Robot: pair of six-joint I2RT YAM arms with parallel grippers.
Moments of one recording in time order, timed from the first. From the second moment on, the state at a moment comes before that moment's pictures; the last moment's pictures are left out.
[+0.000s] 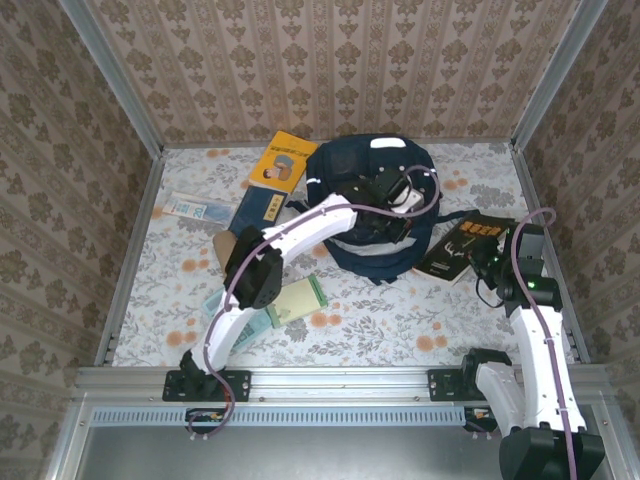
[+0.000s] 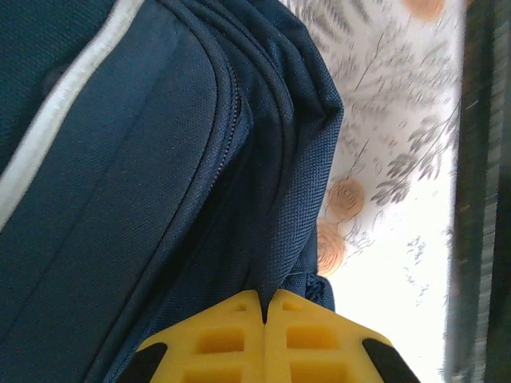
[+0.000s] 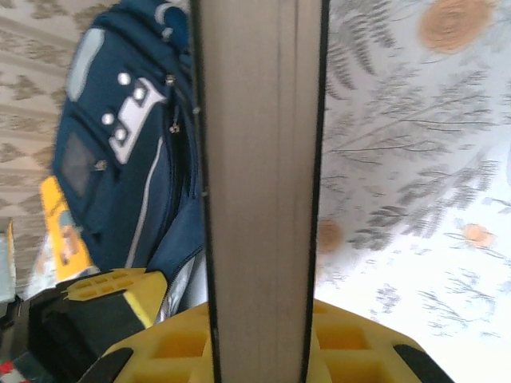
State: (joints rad) left arm -0.93 2.28 2.12 -0.79 0.24 -0.15; right arm -0.19 0.78 0.72 -0.67 -0.22 0.87
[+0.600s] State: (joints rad) left arm -0.81 2.16 2.31 -0.75 0.25 -0.30; right arm 0.10 0.85 0.48 -0.01 -0.20 1.09
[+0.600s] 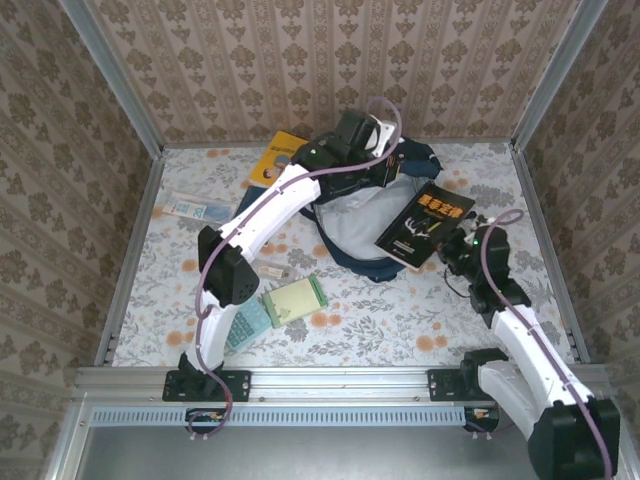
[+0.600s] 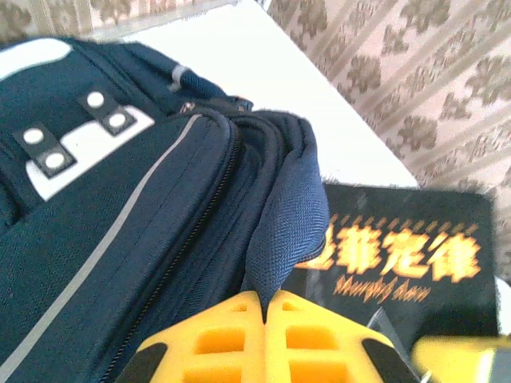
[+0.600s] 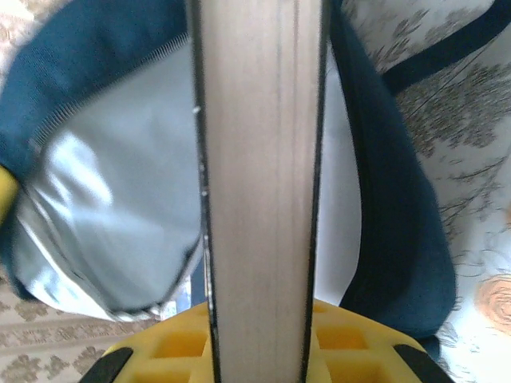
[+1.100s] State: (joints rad) left arm -0.85 2.18 2.44 -0.78 0.15 -0.36; right arm 0.34 1.31 0.53 0.40 0.17 1.21
